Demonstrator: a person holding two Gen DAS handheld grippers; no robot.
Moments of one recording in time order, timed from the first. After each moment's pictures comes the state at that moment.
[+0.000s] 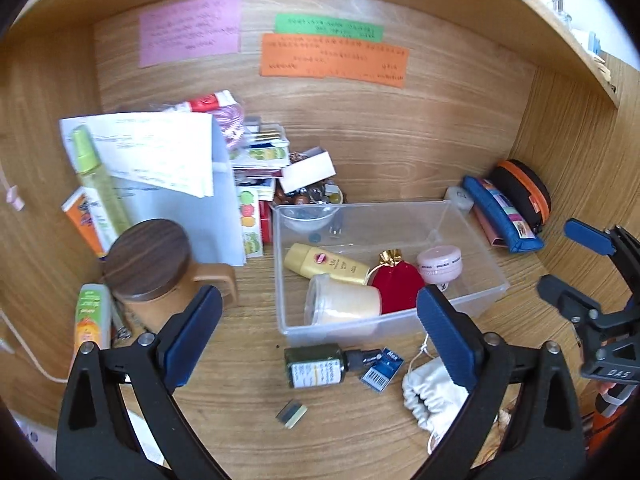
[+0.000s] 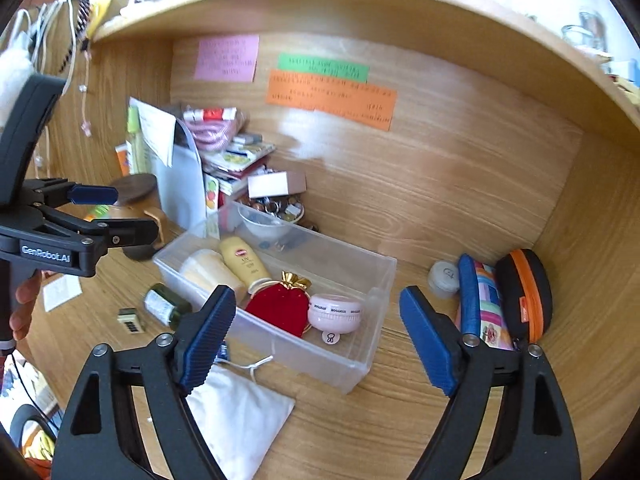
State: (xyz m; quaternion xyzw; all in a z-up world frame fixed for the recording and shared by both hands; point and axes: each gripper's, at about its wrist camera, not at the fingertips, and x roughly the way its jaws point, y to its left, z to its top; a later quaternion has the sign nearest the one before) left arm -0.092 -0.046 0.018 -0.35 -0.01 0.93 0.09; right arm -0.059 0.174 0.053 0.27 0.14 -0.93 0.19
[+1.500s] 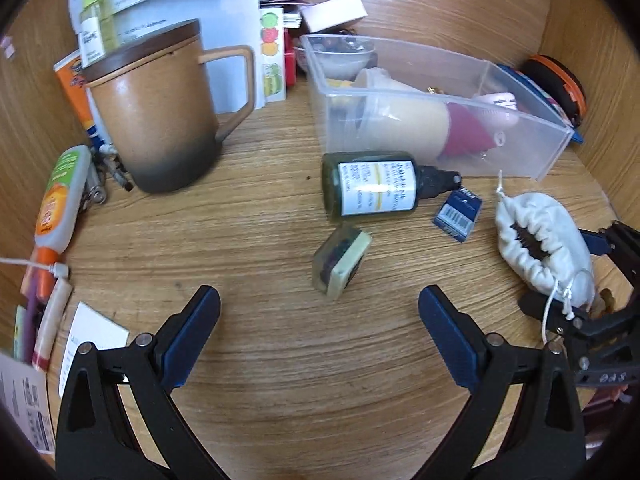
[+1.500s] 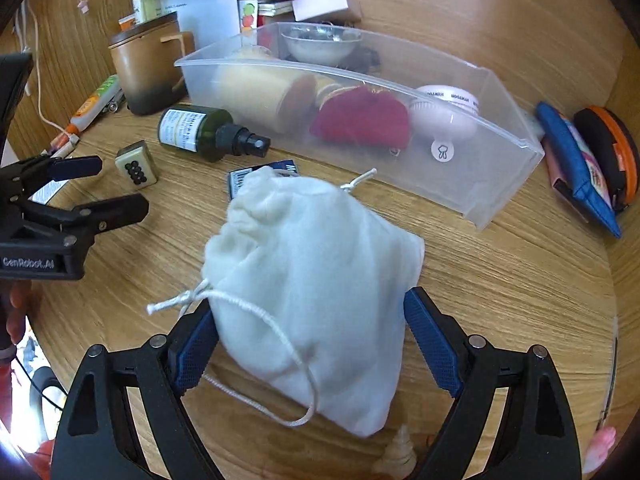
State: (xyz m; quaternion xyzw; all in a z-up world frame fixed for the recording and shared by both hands) left arm -0.060 -0.067 -0.117 -0.45 0.02 0.89 0.08; right arm -0.042 0.129 -0.099 0.46 0.13 -0.86 0.19
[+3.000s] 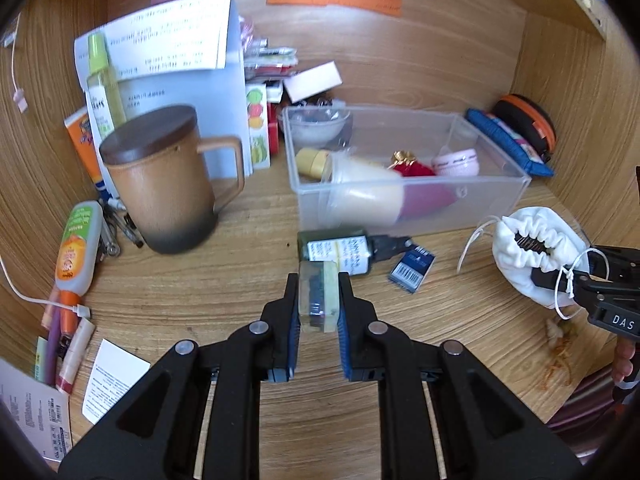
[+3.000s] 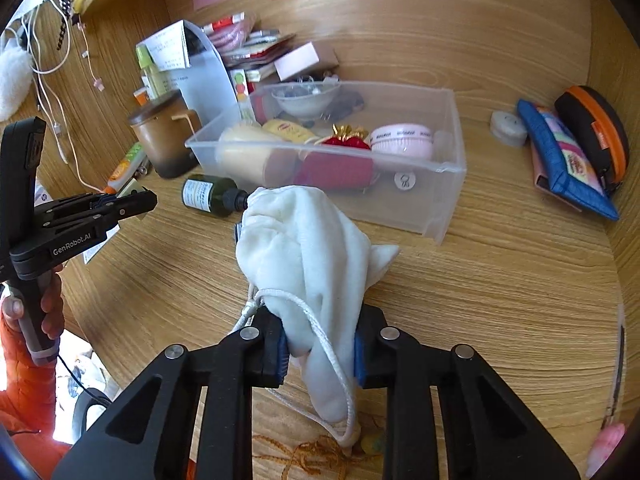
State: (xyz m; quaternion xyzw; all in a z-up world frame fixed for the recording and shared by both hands) left arm -0.046 -0.057 -0.068 -0.38 0.01 0.92 0.10; right arm -0.031 0.181 -0.053 0.41 0.03 -0.88 0.24
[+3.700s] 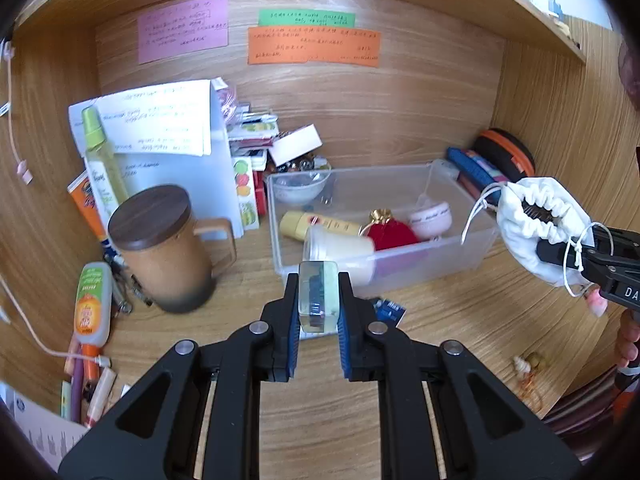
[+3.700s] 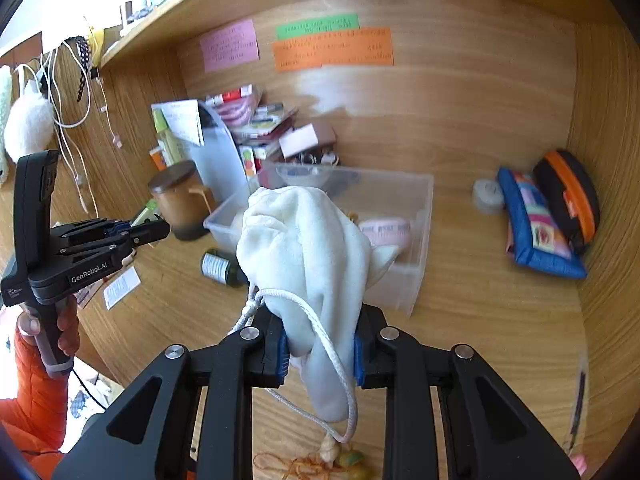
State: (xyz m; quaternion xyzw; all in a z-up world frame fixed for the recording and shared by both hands) left arm -0.049 -0.044 -0.014 -0.33 0.02 0.94 0.11; right arm -0.031 0.196 0.018 0.34 0.02 -0.91 0.24
